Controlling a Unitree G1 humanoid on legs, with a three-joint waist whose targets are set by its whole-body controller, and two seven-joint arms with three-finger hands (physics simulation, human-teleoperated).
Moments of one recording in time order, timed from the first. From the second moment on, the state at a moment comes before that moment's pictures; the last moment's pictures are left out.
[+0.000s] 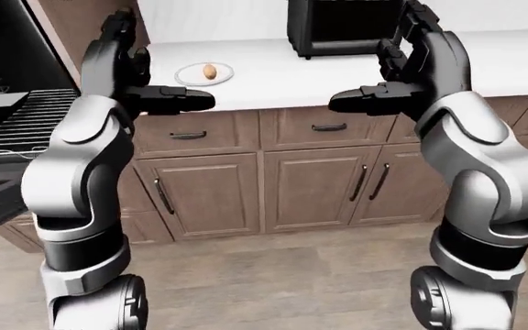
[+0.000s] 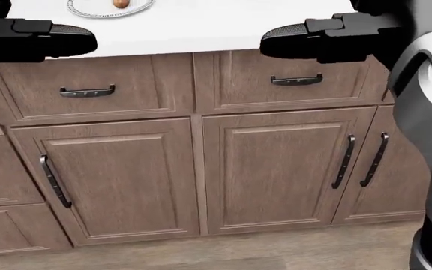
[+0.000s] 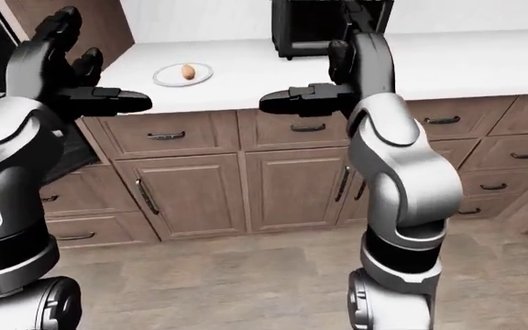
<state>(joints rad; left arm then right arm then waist) -0.86 0.38 0.21 -0.19 -0.25 0.90 0.07 -0.86 -0.30 -0.18 -0.37 0.31 1.01 -0.13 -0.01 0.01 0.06</state>
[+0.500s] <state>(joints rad) -0.86 0.38 0.21 -0.18 -0.26 0.90 0.08 -0.86 -0.30 -0.18 -0.37 0.31 1.02 -0.13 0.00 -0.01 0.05</state>
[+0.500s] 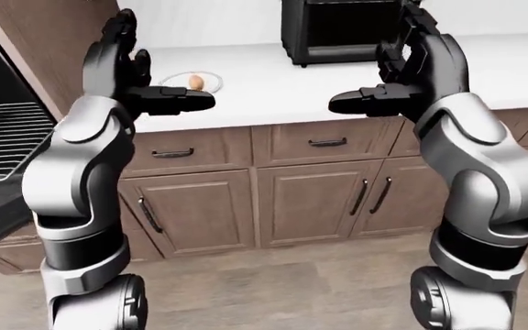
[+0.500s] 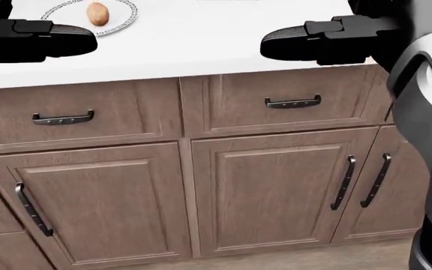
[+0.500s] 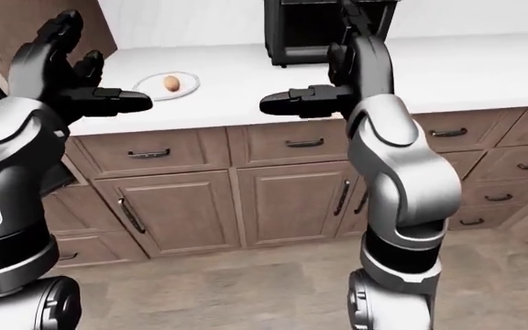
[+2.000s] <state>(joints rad) -0.78 0.35 0.21 -0.21 -0.28 0.83 0.09 -0.87 -0.31 -0.17 -0.41 0.24 1.07 -0.09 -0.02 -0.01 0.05</state>
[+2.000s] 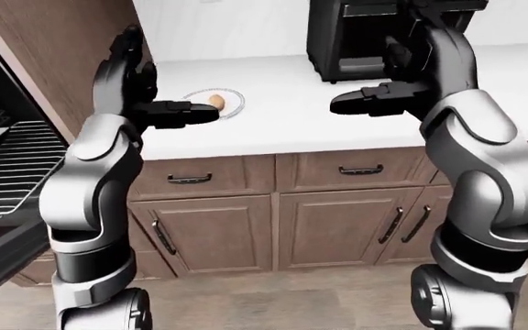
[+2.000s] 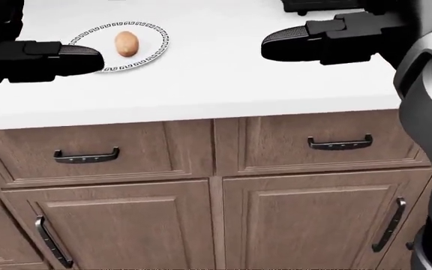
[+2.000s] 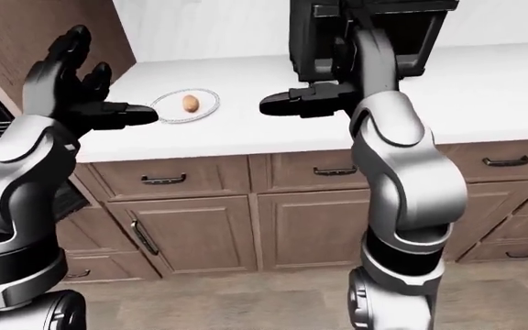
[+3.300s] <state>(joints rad) -0.77 0.33 0.19 -0.20 -0.27 0.85 0.09 -0.85 -0.30 -0.17 -0.38 0.23 1.06 -0.06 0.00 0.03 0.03</state>
